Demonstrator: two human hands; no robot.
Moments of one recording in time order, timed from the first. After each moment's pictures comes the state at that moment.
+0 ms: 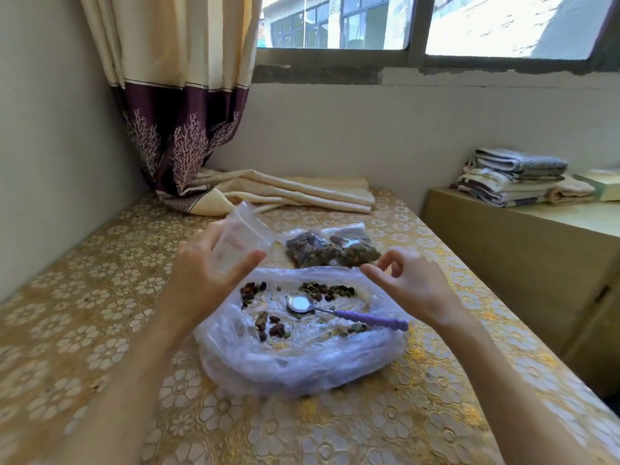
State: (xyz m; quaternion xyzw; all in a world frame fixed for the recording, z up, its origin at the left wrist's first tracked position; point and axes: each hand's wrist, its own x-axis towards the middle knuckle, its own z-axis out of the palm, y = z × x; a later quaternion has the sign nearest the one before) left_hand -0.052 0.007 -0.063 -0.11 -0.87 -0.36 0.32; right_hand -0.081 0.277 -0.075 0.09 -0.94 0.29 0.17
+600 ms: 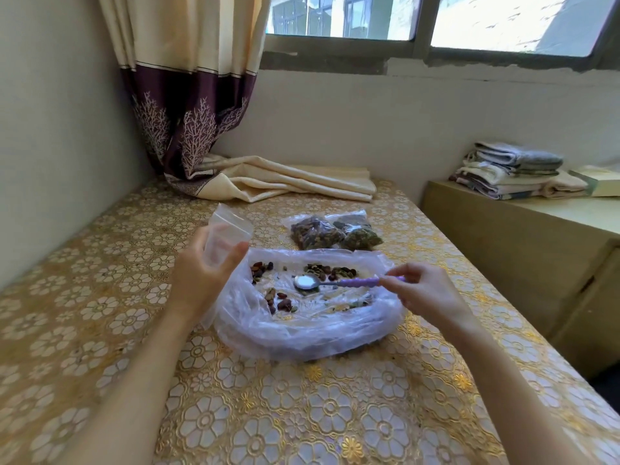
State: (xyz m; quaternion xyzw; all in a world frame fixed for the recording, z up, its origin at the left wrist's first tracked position) left_hand -0.043 -0.013 -0.097 -0.06 -0.83 -0.44 0.34; right_hand -0.045 0.286 -0.095 0.02 -0.86 0.51 0.05
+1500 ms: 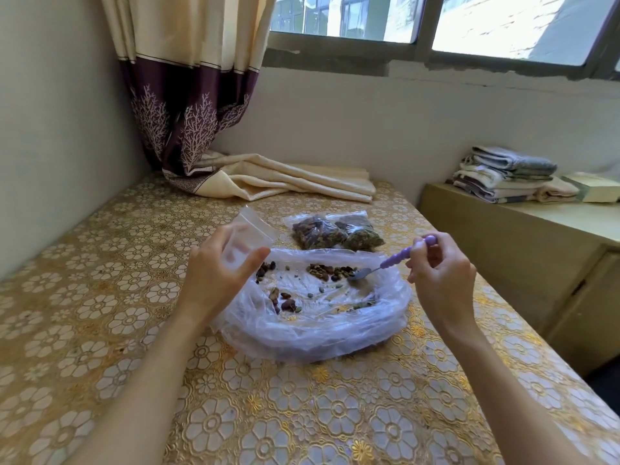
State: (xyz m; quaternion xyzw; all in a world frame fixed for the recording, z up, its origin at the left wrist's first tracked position) left_hand -0.049 -0.008 -0.100 -0.10 -0.86 -0.38 0.32; right_hand -0.043 0.269 -0.090 0.06 -0.80 0.45 0.40
